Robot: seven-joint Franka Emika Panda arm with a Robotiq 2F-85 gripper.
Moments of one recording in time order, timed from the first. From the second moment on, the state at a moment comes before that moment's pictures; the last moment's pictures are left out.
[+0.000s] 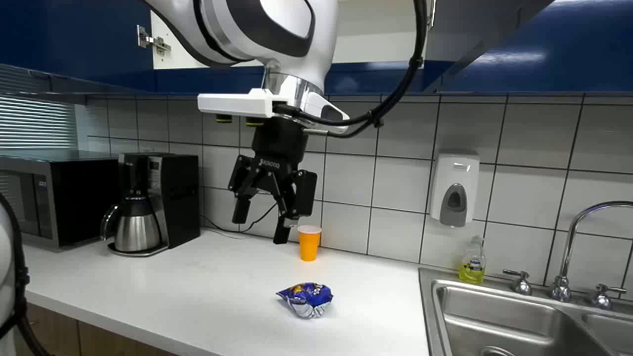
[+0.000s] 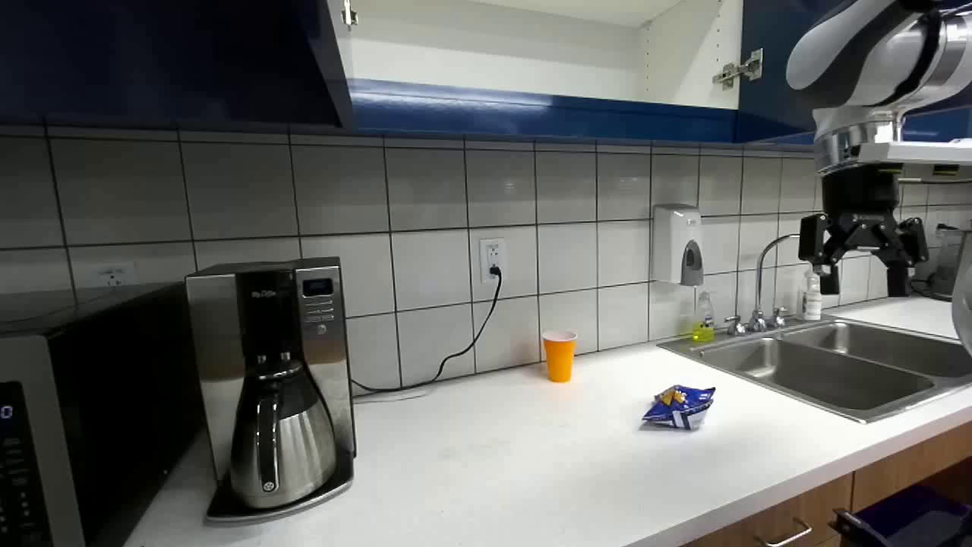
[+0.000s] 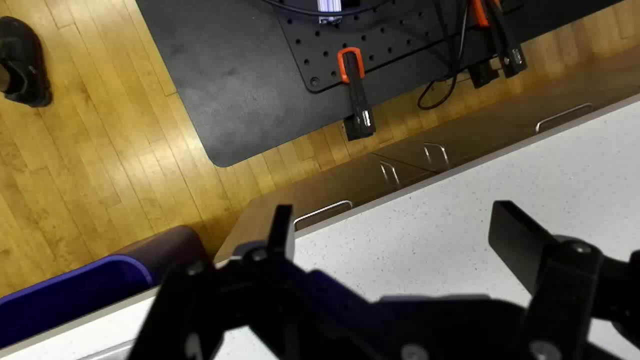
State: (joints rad) arm -0.27 -0.64 -0.33 -2.59 -0.17 1.75 -0.15
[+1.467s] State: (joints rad) arm -0.20 -0.41 -0.21 -2.53 -0.08 2.07 0.02
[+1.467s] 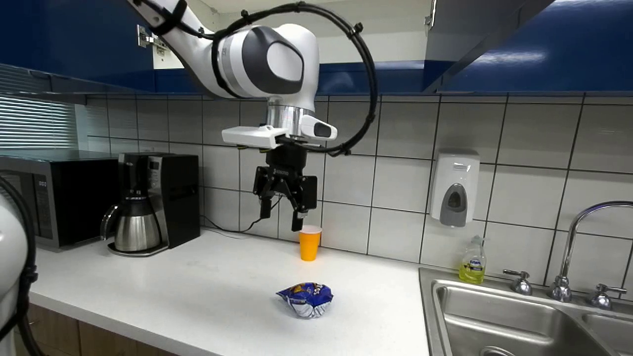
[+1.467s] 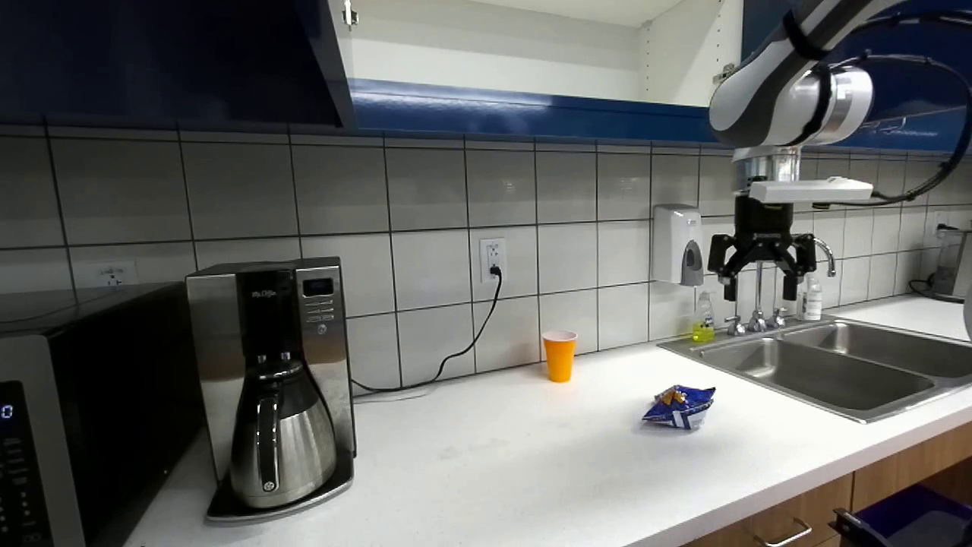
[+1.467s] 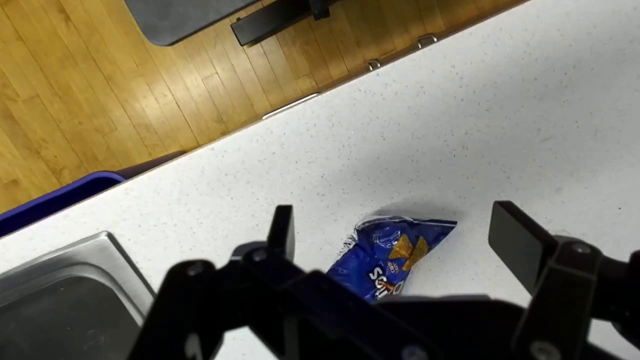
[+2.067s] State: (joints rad) arm -0.18 -0.10 -0.21 -2.41 0.06 2.18 0.07
